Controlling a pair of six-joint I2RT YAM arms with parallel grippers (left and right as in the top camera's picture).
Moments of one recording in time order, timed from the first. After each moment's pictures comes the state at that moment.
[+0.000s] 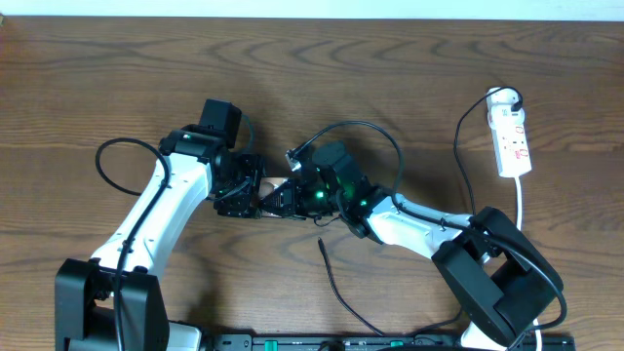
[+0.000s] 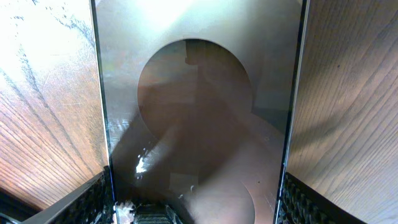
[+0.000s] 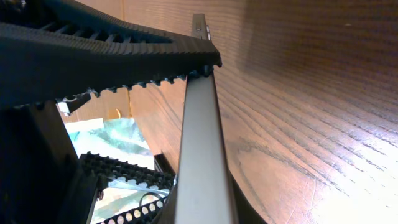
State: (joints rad) left arm -0.21 1.58 1.10 -0.94 0.32 -1.64; right arm 0.73 1.84 0.90 0.33 -0.71 1.01
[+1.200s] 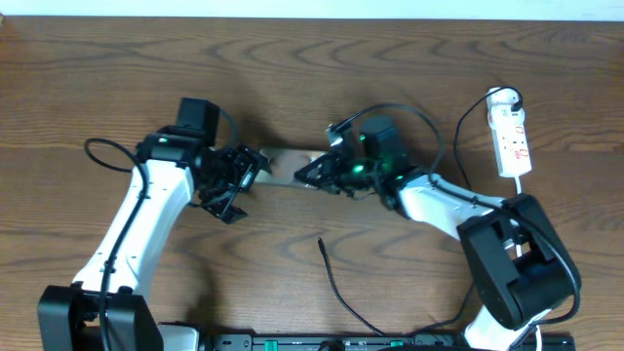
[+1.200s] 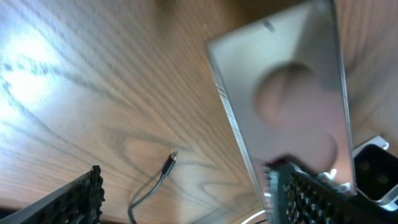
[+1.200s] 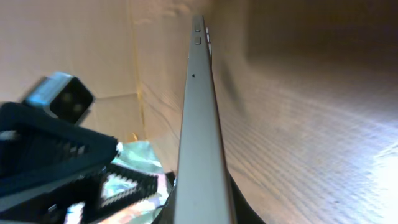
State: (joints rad) left arm -0.12 1.51 1.10 -0.97 0.45 -1.10; right arm 0.48 1.84 0.90 0.29 -0.87 0.97
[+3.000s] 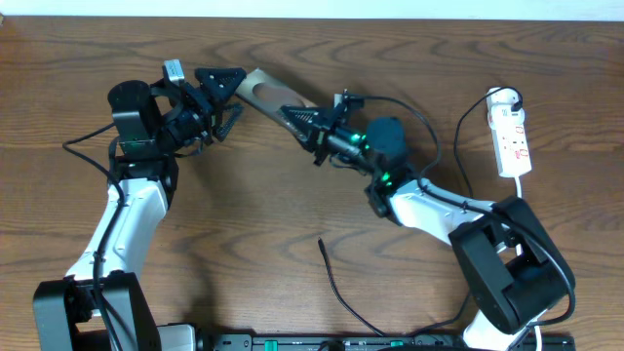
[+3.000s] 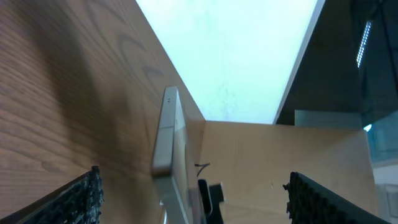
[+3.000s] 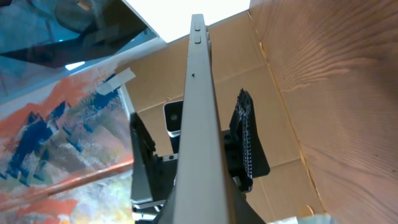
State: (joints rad) left arm 0.09 1.51 0.88 0.31 0.84 -1.27; right arm 0.57 1.84 0.90 1.00 -0.50 1.94
